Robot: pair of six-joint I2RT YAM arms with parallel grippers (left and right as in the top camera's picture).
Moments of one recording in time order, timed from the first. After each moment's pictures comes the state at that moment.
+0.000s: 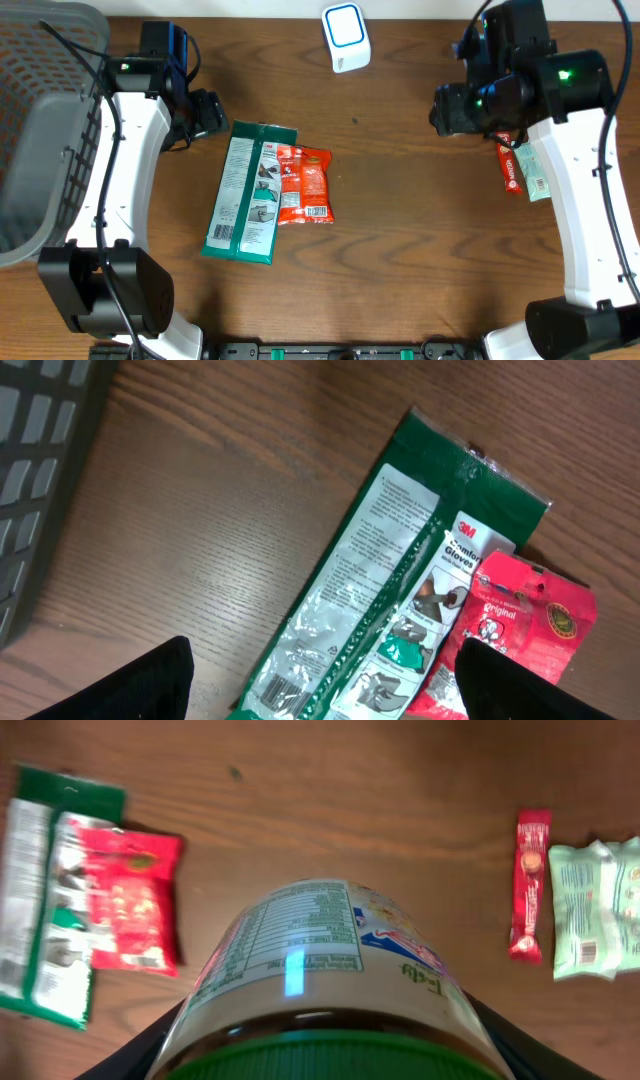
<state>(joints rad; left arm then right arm) -0.02 1.76 1.66 -1.21 -0.03 -0.38 0.19 1.68 1.88 -1.39 -0.06 0.14</state>
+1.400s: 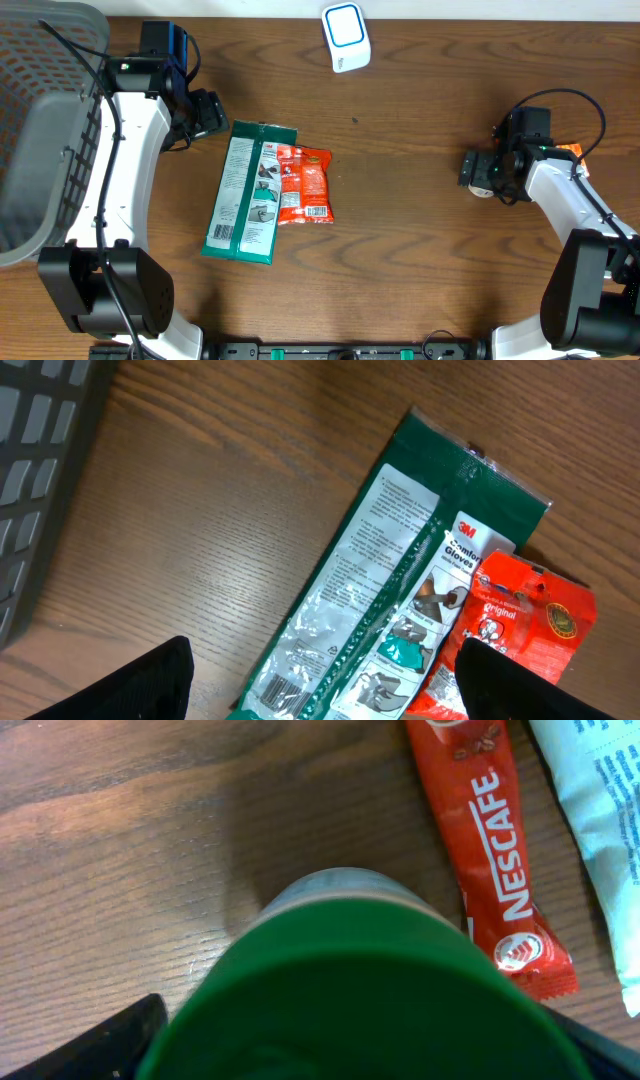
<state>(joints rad) -0.02 1.76 1.66 -1.21 -0.03 -0.38 -0.12 1.70 1.00 -0.58 -0.03 0.15</state>
